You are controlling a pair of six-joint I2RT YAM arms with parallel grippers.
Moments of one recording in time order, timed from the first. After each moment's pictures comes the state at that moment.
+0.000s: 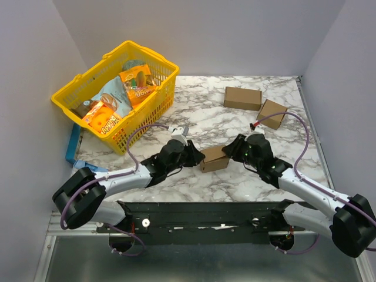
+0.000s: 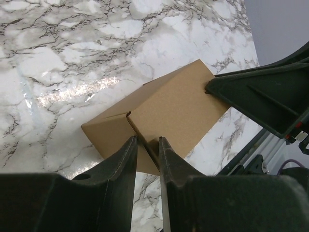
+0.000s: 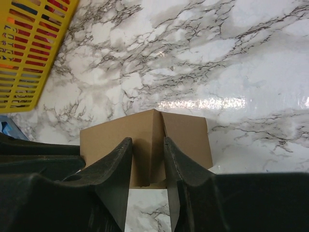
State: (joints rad) left arm -0.87 1.33 0.57 0.35 -0.05 -0.81; right arm 0.59 1.05 0.51 0.02 0.11 0.74
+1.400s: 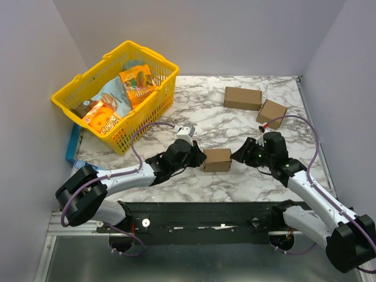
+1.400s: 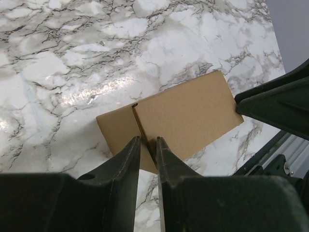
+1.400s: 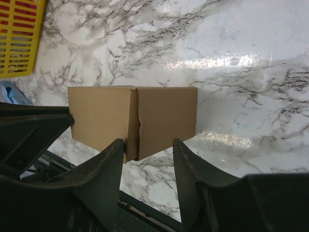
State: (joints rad) left arm -0.92 1.37 0.65 0.23 -0.14 -0.74; right arm 0.35 0.92 0.53 -0.27 -0.24 0.66
